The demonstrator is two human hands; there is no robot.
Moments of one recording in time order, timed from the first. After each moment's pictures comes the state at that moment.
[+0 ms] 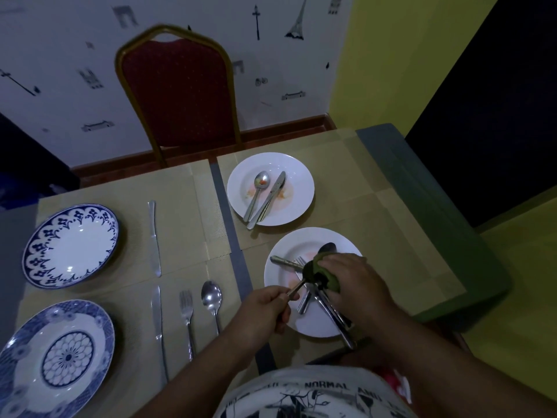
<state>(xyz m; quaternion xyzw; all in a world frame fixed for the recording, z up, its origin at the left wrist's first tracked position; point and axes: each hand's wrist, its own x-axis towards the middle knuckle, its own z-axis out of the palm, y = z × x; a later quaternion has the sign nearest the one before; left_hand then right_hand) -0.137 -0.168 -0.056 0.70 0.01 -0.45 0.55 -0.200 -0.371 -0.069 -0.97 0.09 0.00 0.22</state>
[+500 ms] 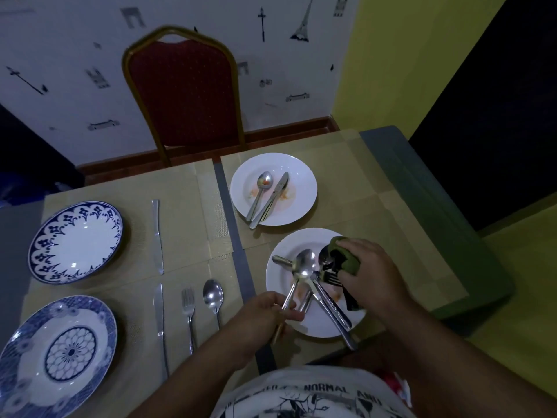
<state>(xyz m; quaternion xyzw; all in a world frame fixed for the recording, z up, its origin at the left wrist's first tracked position) -0.136 -0.165 -0.054 0.68 0.06 -0.52 0.51 -0.194 -0.390 -0.059 -0.92 0.23 -0.02 0.31</state>
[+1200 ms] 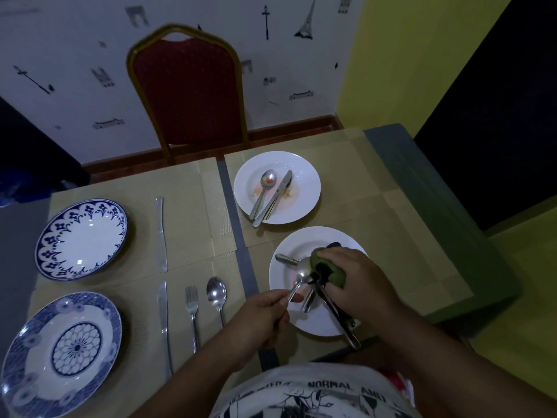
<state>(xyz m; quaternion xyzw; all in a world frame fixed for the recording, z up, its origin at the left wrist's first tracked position) -0.138 -0.154 -0.055 0.65 0.05 -0.50 0.57 -0.196 -0.370 -0.058 -0.94 0.10 -0.03 0.33</state>
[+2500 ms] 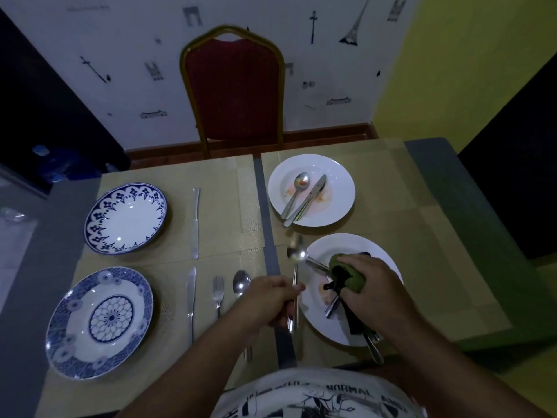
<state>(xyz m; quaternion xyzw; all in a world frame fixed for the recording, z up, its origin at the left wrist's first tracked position) -0.113 -0.141 -0.031 0.72 0.12 -0.44 0.52 -0.181 -0.348 -0.049 -0.93 0.13 0.01 0.35</state>
